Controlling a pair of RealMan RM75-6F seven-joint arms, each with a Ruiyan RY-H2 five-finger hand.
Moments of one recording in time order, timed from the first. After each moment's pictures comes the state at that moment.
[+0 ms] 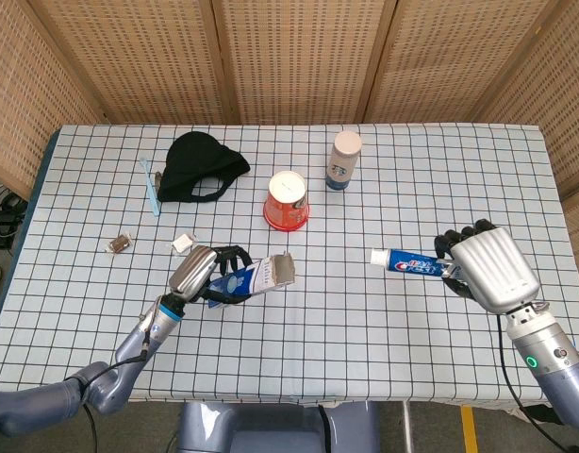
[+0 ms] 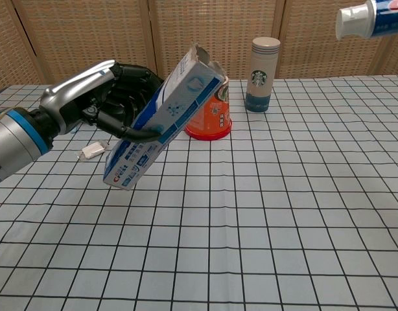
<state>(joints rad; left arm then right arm) -0.68 -1.69 -0.14 -1.29 1.57 1.20 -0.51 0.46 -0.68 0.22 -2.10 -1.41 1.17 -0.33</state>
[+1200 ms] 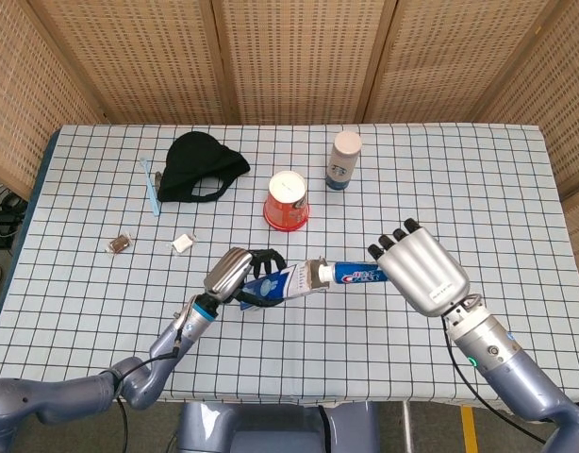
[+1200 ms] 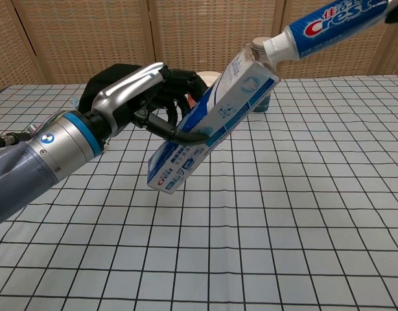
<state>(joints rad) -0.78 -1.81 -0.18 -1.25 1.53 1.15 -0.47 0.64 -0.71 0.26 -2.24 -1.32 1.04 -0.70</state>
